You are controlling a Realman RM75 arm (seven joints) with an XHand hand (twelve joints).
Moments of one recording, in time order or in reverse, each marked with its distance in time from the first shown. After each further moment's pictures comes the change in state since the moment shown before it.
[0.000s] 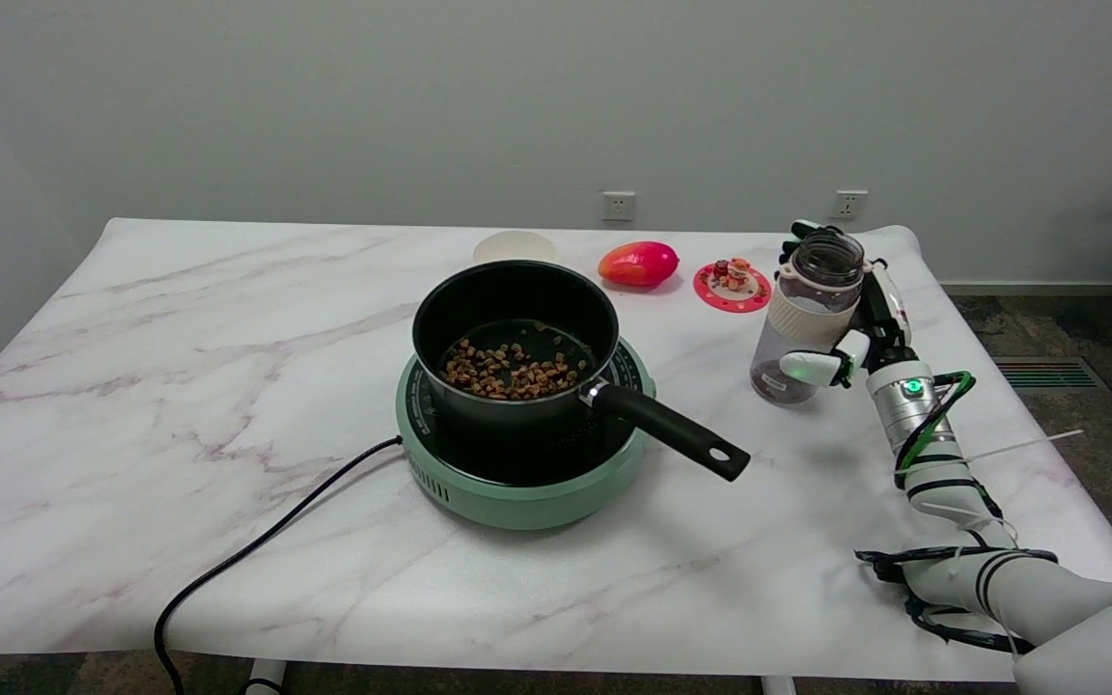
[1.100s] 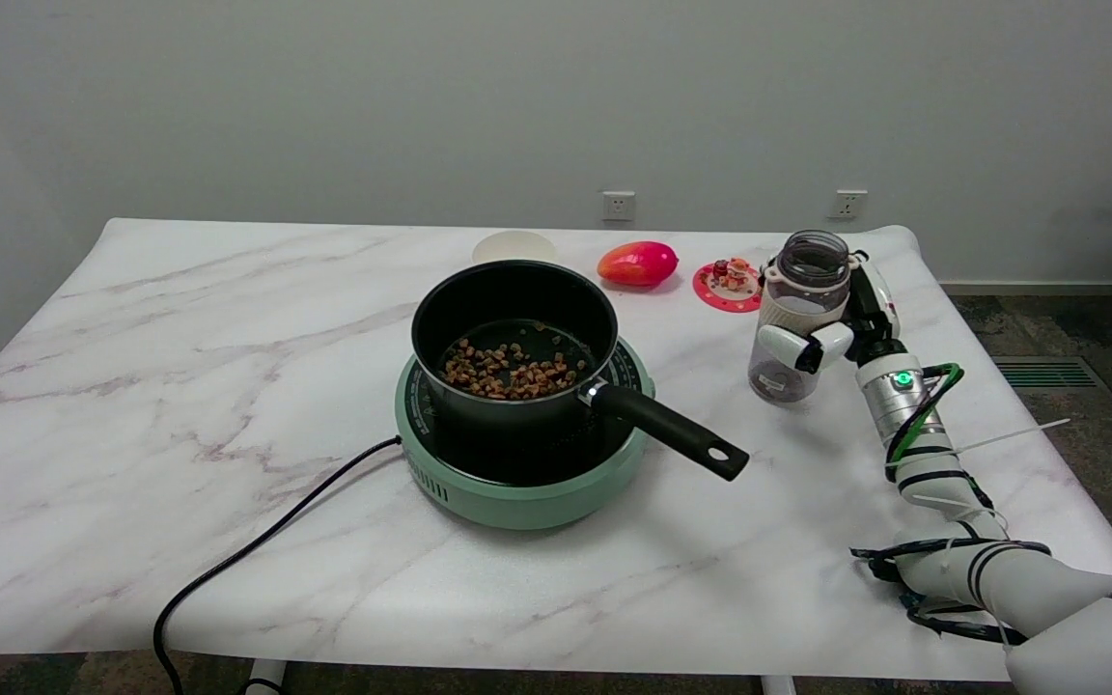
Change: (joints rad) arm 0.022 -0.005 -0.012 0.001 -0.020 -0.009 0.020
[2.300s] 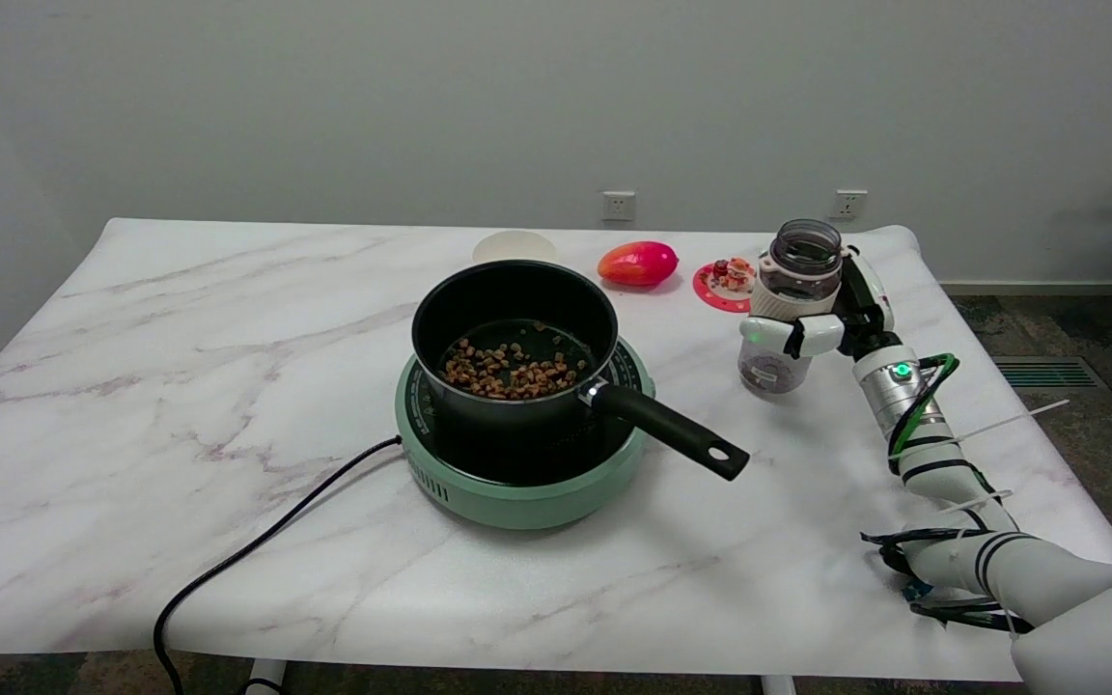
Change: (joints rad) arm 0.015 0.023 0.008 0.003 -0.079 -0.028 0.077
